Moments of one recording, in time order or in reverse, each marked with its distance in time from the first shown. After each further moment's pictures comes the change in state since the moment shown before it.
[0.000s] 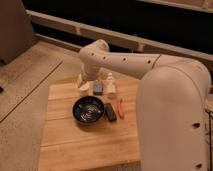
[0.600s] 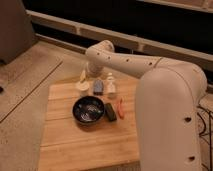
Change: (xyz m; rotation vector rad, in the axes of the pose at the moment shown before) arm -0.040 -0.033 0.026 -0.046 -0.092 0.050
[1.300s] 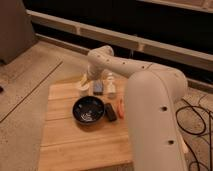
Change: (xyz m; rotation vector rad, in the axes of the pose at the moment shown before) arm 0.001 -0.013 0.050 -0.024 0.097 -0.032
